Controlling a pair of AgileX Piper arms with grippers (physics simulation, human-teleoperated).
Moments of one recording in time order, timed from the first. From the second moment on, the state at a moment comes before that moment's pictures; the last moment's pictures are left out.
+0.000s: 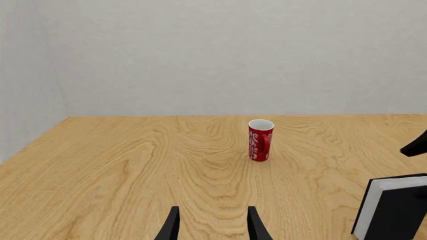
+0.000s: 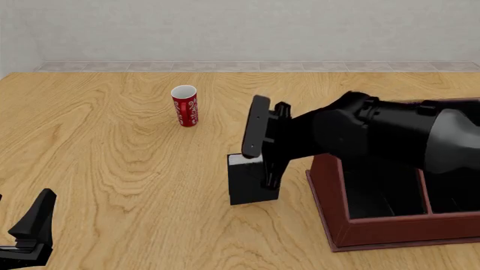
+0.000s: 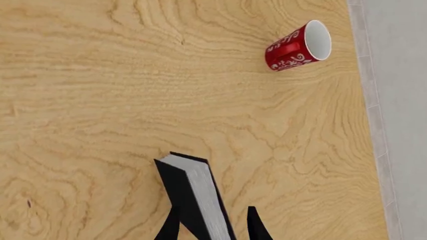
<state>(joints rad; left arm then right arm) 0.00 0.01 -0.01 0.00 0.01 0.71 1.54 -1.10 0.47 -0.77</state>
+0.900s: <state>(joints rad) 0.00 0.01 -0.01 0.00 0.01 0.70 1.64 -1.12 0.43 -0.77</state>
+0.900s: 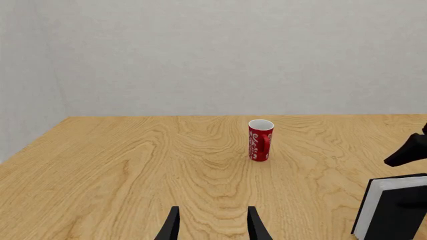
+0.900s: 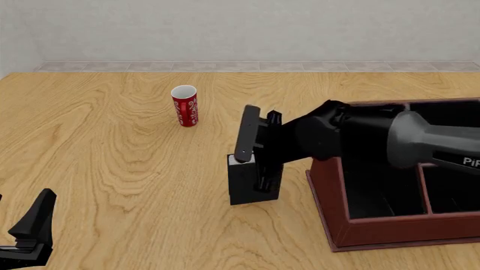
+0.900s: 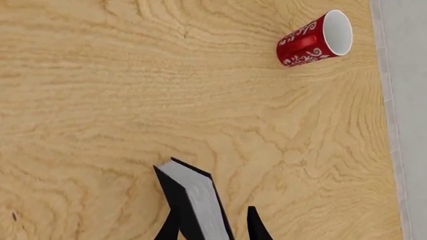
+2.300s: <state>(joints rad) 0.00 0.01 -0.01 0.00 0.01 0.72 1.53 -1.11 0.52 -0.80</state>
